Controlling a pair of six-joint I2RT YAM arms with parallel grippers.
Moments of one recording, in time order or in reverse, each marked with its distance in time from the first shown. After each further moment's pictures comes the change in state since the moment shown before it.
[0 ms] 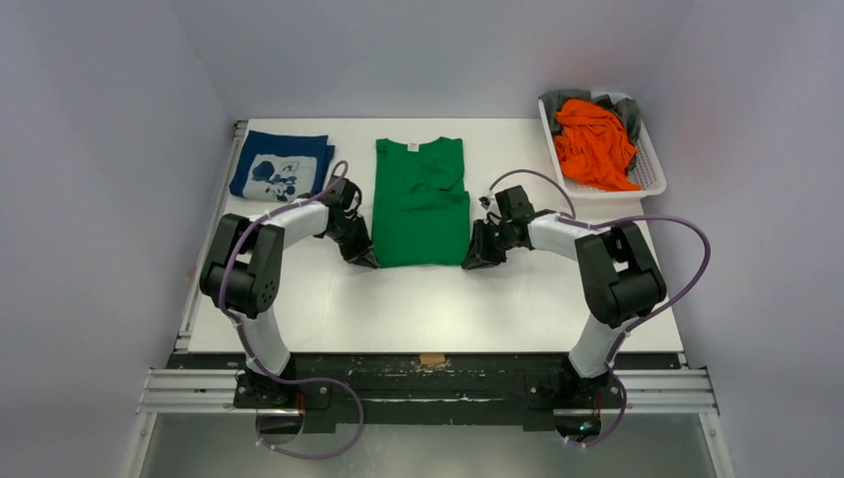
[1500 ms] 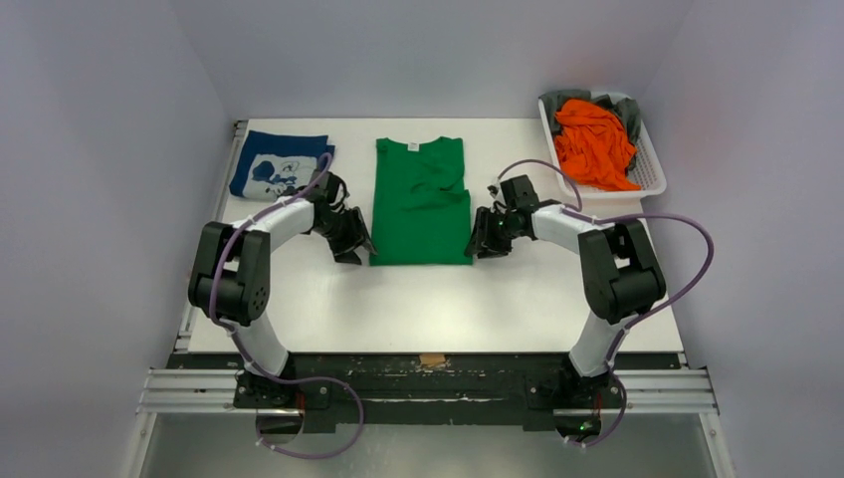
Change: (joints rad) left arm 0.076 -0.077 -0.002 -0.051 0.035 0.051; right arm -0.058 0.015 0.081 -0.051 0.075 0.010
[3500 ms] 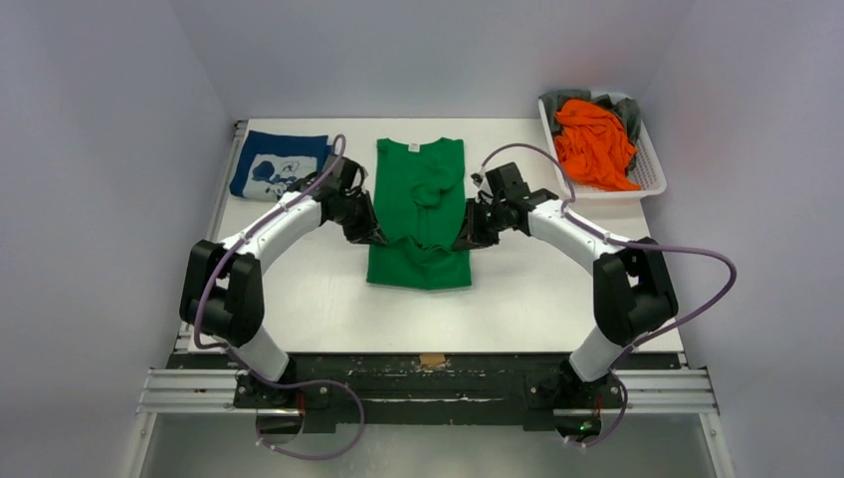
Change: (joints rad) left arm -0.153 -0.139 0.077 -0.028 -0.029 -0.030; right arm 0.150 -0.148 0.090 -0.171 -0.030 0.064
